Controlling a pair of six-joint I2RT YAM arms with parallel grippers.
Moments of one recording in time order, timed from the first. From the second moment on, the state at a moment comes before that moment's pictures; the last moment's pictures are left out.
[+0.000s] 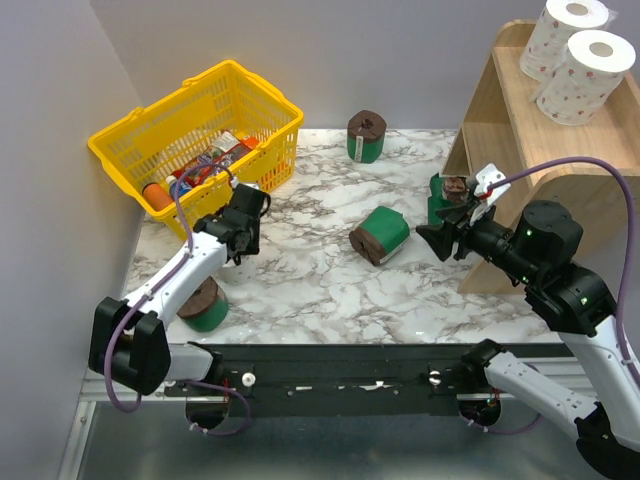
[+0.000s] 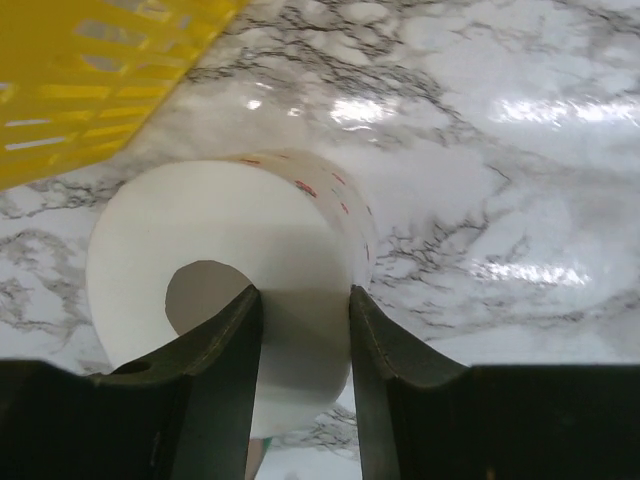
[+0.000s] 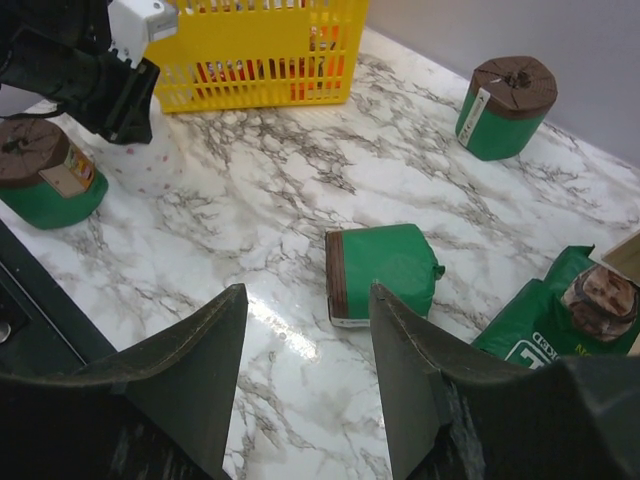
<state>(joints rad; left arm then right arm) -0.36 1.31 0.98 -0.67 -0.34 -0.29 0.56 0.76 1.22 -0.66 -0.16 -0.05</state>
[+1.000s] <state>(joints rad) -0.86 1.43 1.35 -0.71 -0.24 -0.43 0.57 0.81 1.21 -0.66 -0.20 0.00</state>
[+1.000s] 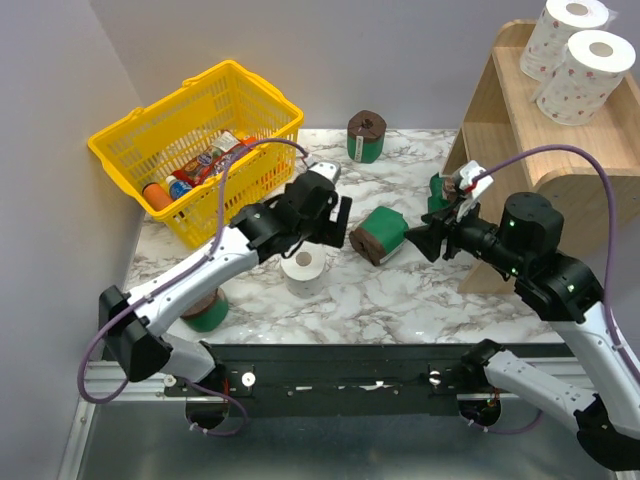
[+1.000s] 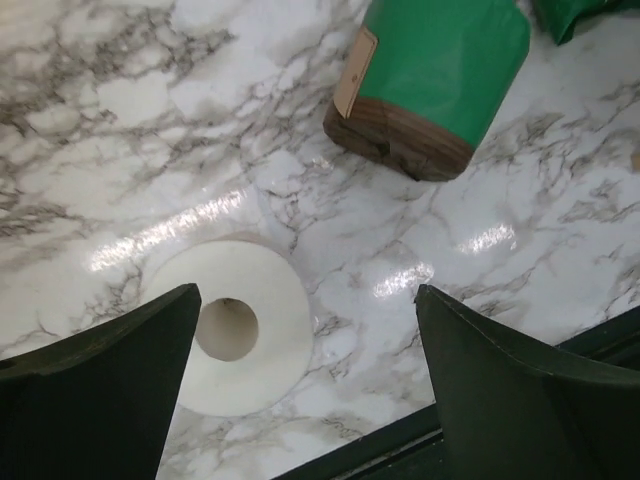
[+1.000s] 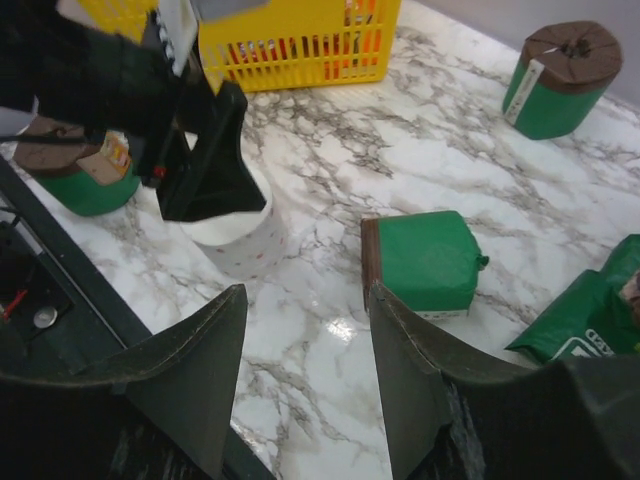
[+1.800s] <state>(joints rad) -0.41 0.85 0.92 -0.56 -0.64 -0.28 1.06 1.57 1.46 -0.57 0.03 0.27</state>
